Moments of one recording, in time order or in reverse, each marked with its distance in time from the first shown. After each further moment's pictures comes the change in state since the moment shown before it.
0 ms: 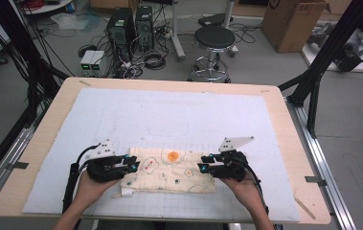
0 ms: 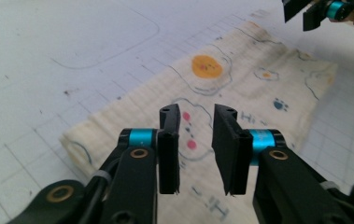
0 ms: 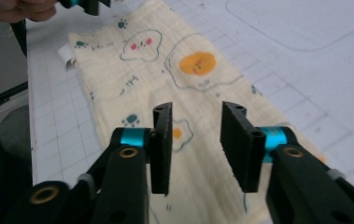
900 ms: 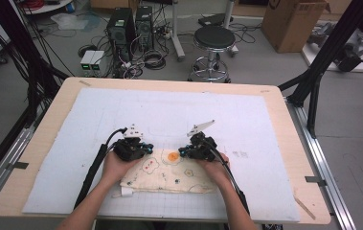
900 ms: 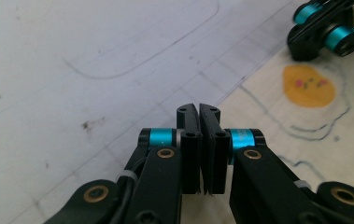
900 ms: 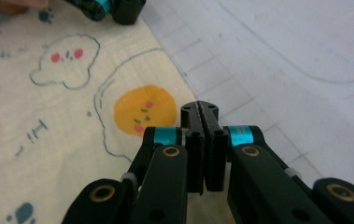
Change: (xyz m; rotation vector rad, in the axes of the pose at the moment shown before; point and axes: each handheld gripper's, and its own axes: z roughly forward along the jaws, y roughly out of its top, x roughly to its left) left arm 0.031 0.019 0.079 0.188 0.121 0.000; right arm -0.034 0.032 0.096 0.162 -0.023 0.007
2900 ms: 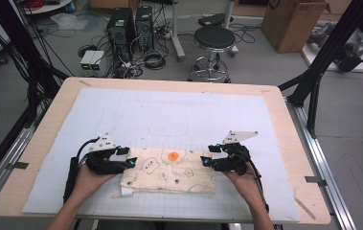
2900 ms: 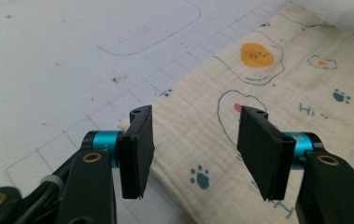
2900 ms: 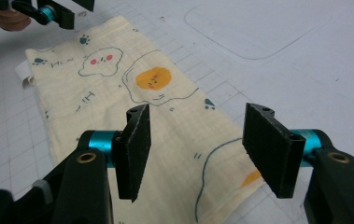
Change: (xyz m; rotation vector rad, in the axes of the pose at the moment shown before) left arm -0.002 -0.036 -0.078 -0.135 -0.033 0.003; right arm 0.009 -0.048 -0.090 -0.200 -0.062 0.041
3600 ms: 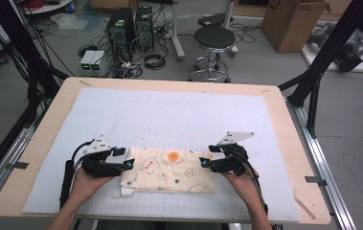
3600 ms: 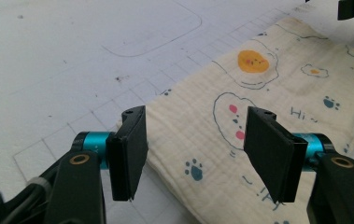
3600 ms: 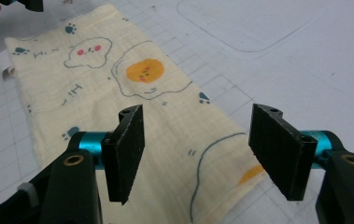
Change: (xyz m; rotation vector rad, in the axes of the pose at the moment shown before) left arm -0.002 -0.004 -0.005 -0.023 0.019 -0.029; right arm 0.002 0.000 0.006 0.032 -0.049 -0.014
